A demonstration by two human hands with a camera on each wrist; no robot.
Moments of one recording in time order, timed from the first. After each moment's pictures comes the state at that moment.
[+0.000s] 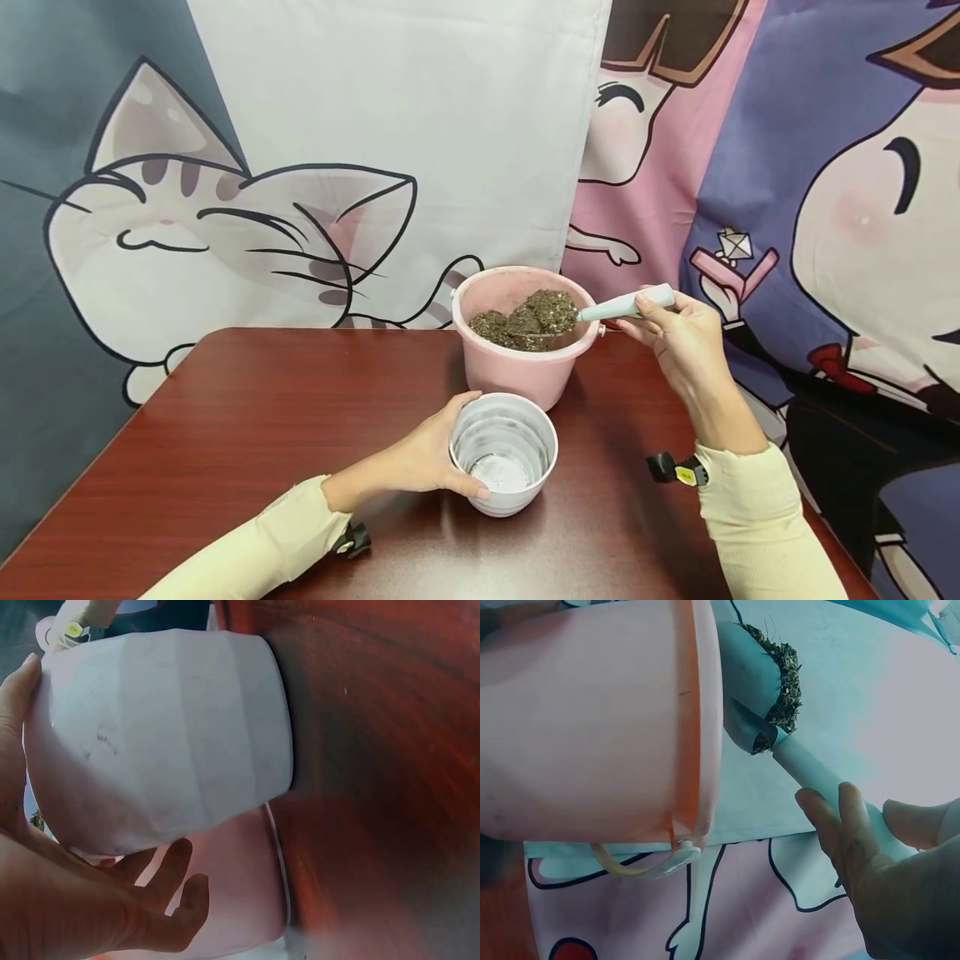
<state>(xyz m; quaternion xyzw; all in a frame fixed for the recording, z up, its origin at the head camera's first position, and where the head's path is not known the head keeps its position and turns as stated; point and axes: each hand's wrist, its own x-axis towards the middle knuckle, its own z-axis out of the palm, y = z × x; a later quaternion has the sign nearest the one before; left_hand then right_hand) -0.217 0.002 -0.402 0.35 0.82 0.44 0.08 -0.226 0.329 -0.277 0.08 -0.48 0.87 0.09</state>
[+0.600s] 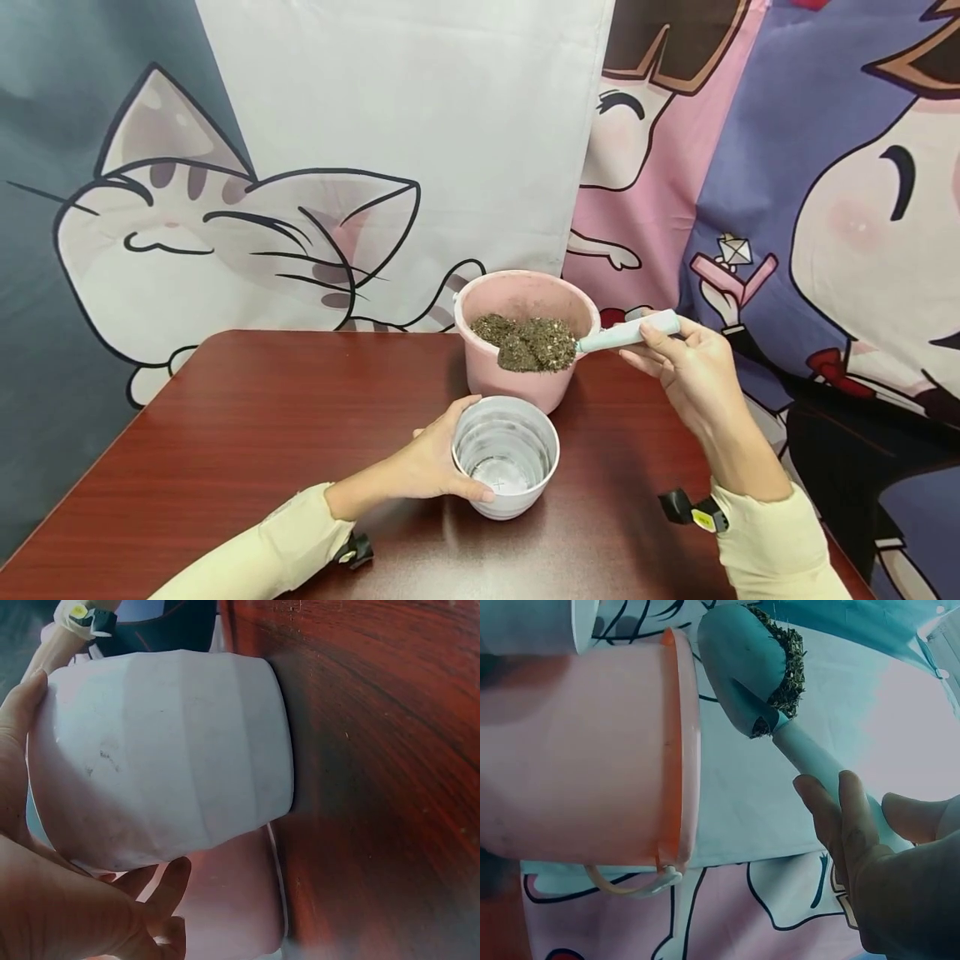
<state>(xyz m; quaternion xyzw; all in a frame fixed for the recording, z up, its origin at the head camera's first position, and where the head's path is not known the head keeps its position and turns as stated) -0.208 0.005 -0.407 0.31 0.84 0.45 0.06 -0.190 0.325 -0.284 0.13 -0.47 0.87 0.05</state>
